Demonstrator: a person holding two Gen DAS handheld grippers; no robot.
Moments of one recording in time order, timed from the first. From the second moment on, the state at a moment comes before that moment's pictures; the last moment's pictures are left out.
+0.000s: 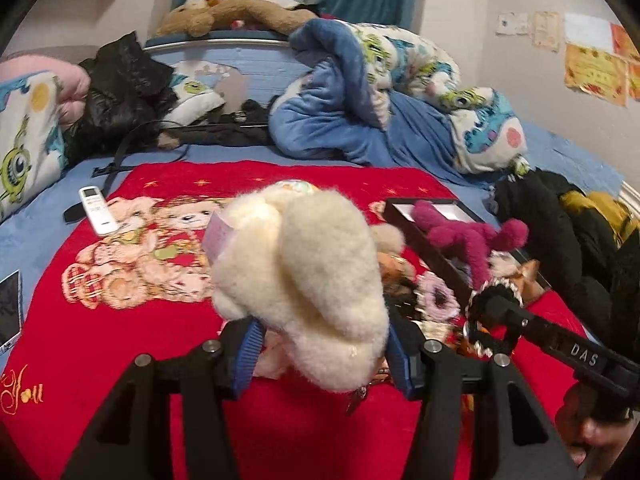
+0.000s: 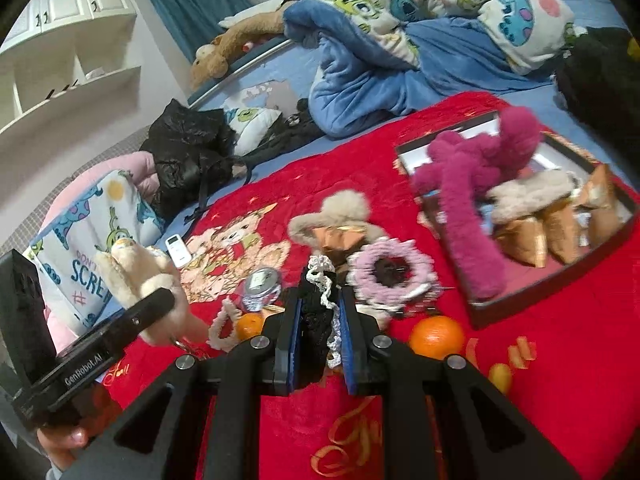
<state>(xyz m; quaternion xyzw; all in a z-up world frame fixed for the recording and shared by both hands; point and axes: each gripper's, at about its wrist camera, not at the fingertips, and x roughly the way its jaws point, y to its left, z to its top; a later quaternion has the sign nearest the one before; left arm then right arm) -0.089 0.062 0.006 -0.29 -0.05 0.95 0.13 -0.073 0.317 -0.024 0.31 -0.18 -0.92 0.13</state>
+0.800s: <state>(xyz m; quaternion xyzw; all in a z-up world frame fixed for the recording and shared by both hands) -0.025 0.263 -0.001 -0.30 0.00 0.92 0.26 0.020 0.474 -0.018 0.29 -0.21 -0.93 0.00</state>
